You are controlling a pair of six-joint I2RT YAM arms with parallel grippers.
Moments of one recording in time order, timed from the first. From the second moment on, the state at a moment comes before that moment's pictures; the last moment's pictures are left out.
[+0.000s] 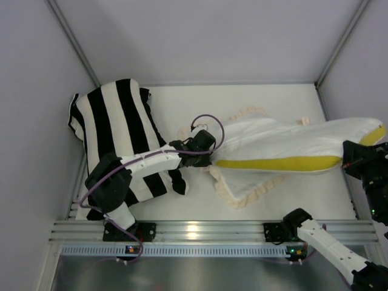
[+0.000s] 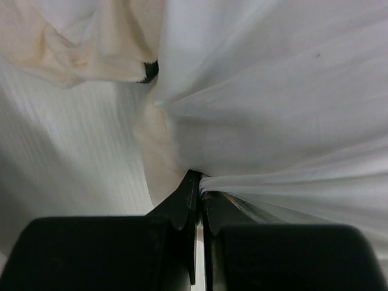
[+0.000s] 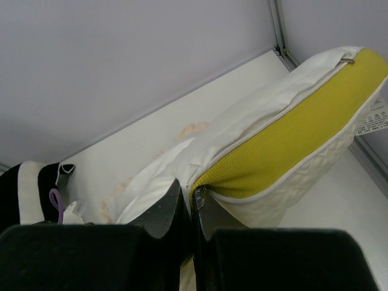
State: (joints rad) left arm -0.87 1.63 1.07 -0.38 -0.23 -0.78; right arm 0.51 0.57 1.59 -1.13 0.68 0.51
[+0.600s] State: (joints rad) left arm -0.45 1.88 1.56 -0.55 -0.11 -0.68; right arm 0.51 0.59 1.04 -0.90 0.08 0.59
